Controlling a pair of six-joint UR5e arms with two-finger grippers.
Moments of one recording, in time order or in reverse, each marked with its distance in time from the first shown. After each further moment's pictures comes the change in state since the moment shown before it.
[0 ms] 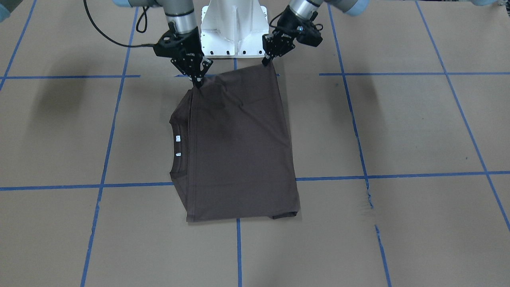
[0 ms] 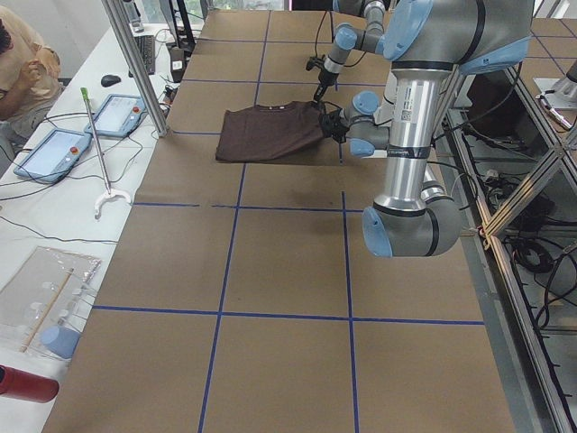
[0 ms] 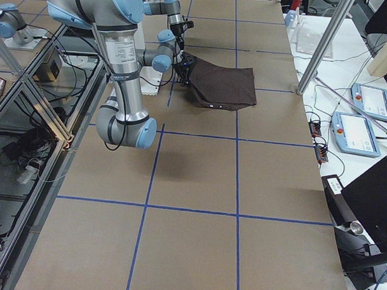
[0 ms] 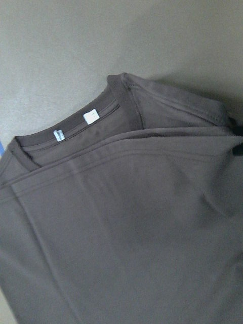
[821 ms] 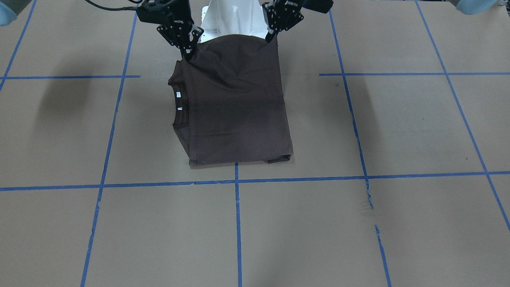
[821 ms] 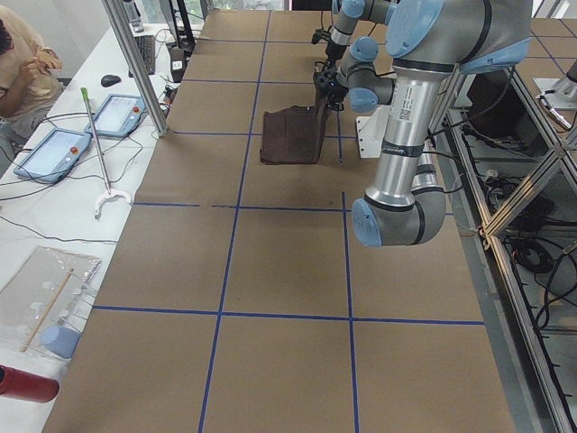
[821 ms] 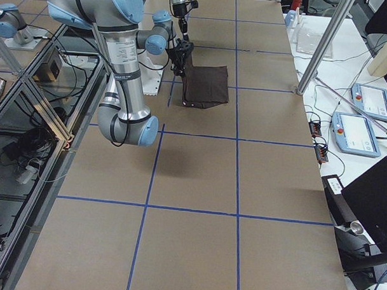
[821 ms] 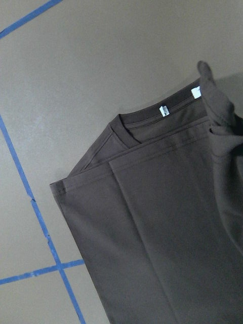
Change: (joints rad) left arm -0.150 -0.165 -0.098 0.380 -0.099 0.119; right arm 0.030 0.048 0.093 -0.213 0.058 -0.019
